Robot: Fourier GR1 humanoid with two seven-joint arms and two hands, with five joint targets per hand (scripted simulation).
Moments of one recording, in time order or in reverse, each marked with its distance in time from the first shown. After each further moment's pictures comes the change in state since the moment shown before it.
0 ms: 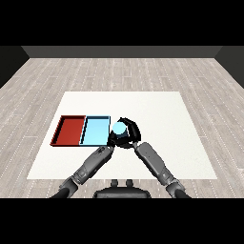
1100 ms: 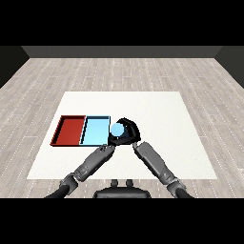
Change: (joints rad) left arm -0.060 0.010 -0.058 0.057 0.049 0.208 0.031; right arm -0.017 -0.019 0.038 -0.017 -0.037 -0.032 0.004
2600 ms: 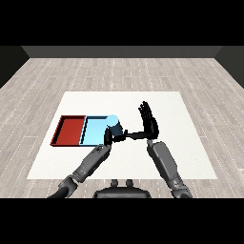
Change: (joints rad) left arm 0.042 0.003 0.107 0.026 -0.037 0.016 -0.039; right arm 0.108 -0.052 -0.225 -0.218 -0.048 0.092 0.052
